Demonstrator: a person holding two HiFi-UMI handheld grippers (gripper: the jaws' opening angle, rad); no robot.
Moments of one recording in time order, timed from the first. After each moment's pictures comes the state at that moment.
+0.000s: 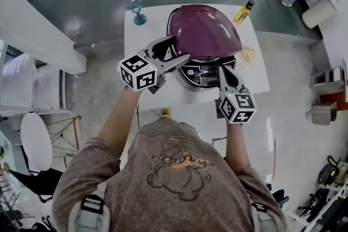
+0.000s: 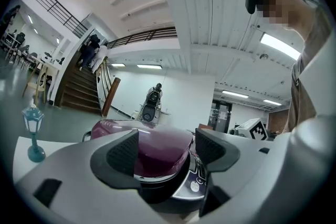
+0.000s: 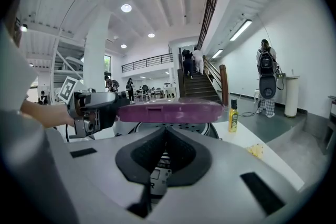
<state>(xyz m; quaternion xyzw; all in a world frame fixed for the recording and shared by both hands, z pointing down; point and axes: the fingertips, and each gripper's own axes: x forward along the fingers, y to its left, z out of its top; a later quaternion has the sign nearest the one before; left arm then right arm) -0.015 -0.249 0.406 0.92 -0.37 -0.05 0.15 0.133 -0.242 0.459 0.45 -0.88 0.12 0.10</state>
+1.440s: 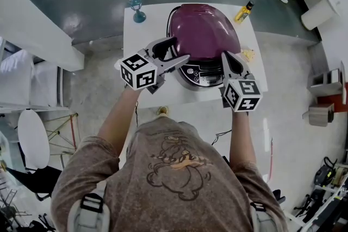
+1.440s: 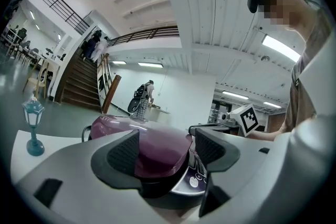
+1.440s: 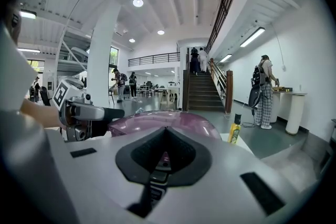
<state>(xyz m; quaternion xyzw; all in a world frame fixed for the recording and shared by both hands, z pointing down) -0.012 -0.245 0.416 0.92 -0.36 -0.05 0.16 0.126 -0.274 0.424 0.43 -0.89 0.07 0.13</state>
